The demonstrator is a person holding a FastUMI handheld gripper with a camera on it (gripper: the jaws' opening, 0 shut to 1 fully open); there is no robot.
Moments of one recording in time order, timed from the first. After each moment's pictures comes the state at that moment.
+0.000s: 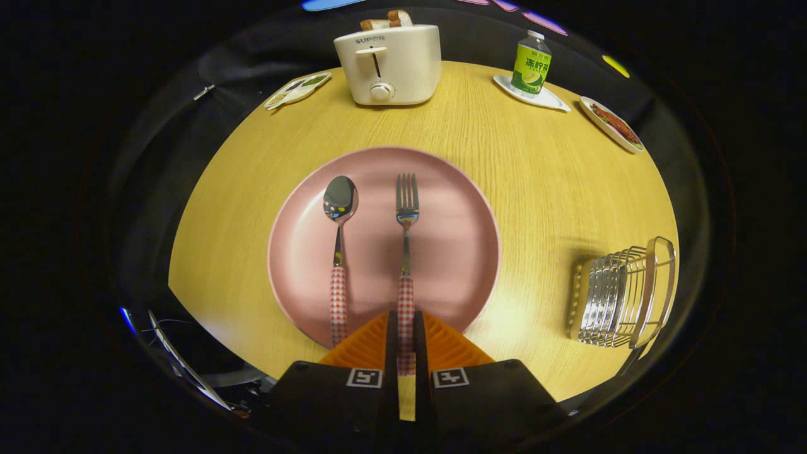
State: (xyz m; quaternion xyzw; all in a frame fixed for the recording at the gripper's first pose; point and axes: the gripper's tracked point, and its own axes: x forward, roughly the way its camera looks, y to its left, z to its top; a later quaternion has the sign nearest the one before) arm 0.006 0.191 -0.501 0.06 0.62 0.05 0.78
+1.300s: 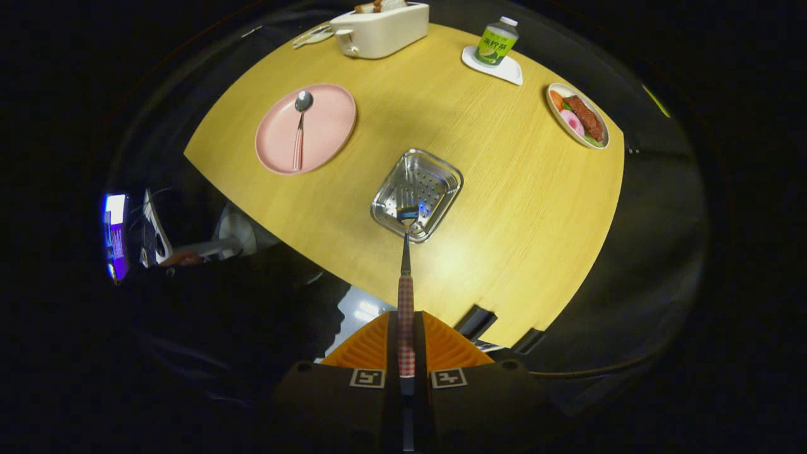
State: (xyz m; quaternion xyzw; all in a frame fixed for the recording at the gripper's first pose) arm -0.089 -0.059 -0.349 -0.12 0.77 0.15 0.61
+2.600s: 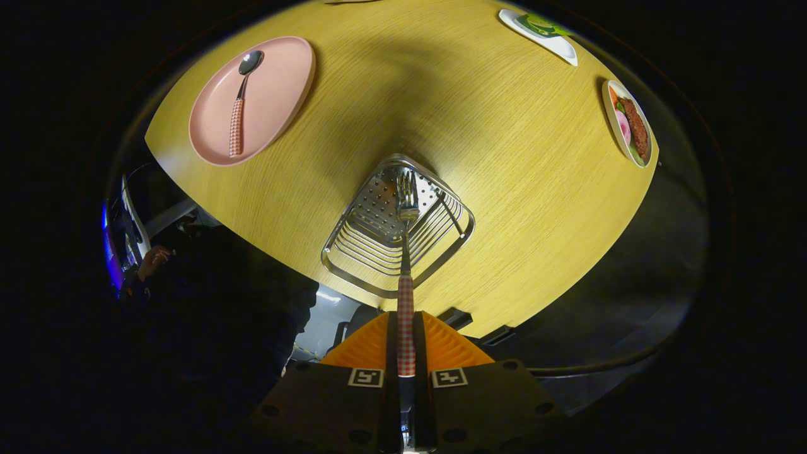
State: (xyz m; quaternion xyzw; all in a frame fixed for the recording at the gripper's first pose) arm -0.041 -0.063 -0.405 -0.18 0.84 0.13 0.49
